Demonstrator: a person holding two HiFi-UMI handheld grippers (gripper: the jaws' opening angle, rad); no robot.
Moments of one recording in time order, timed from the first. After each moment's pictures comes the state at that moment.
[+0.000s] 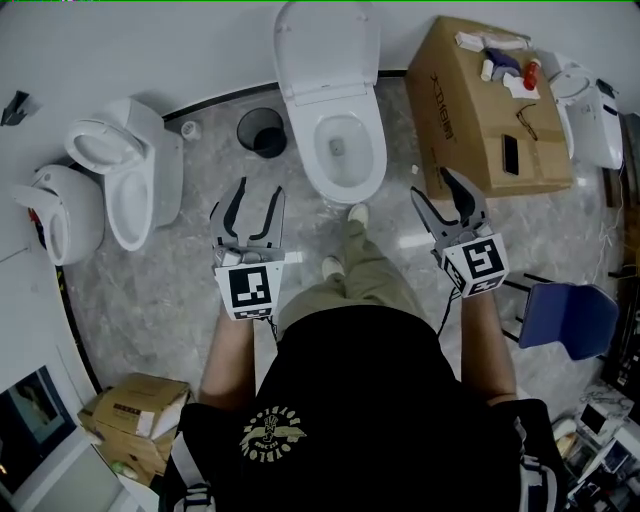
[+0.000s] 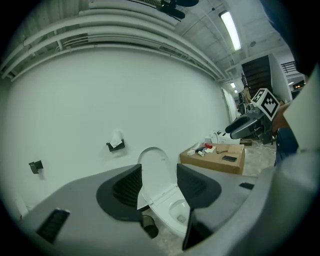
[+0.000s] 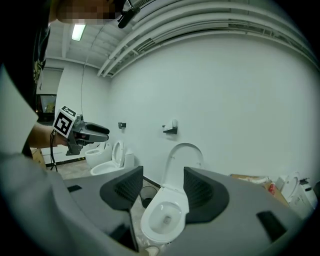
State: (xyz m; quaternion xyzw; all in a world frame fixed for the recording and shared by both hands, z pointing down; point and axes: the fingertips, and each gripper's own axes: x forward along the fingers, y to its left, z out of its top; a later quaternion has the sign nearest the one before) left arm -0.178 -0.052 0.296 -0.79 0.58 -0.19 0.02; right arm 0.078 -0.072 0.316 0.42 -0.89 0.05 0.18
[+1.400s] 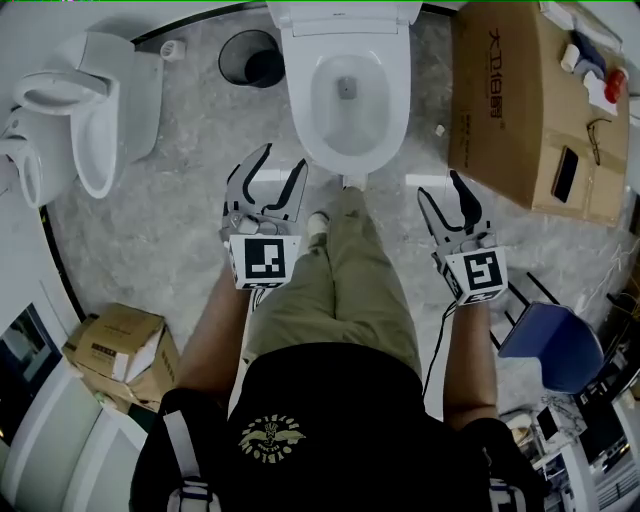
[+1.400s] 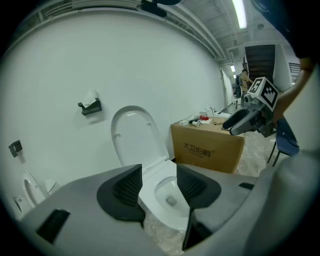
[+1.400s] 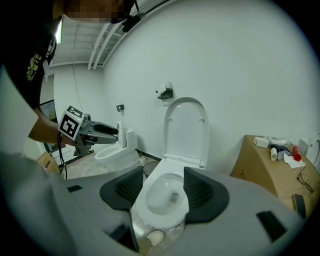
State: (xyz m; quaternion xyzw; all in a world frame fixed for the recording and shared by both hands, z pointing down) left arm -0.105 -0.159 0.549 -0.79 0.54 -0.29 -0.06; right arm 0.123 -0.162 0.565 0.36 -0.89 0.16 0.24
